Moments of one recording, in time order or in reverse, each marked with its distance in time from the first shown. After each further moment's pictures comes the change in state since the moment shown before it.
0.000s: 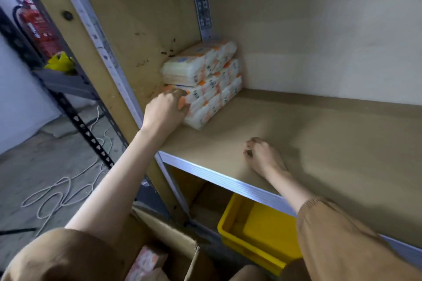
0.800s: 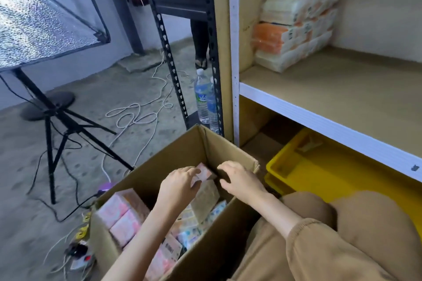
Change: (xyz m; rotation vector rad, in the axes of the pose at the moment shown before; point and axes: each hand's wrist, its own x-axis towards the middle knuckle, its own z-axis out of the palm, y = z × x) left_hand -0.335 -0.128 0.060 -0.069 -0.272 -0.271; right_hand -0.194 -0.147 0.126 0.043 -0.500 -0.480
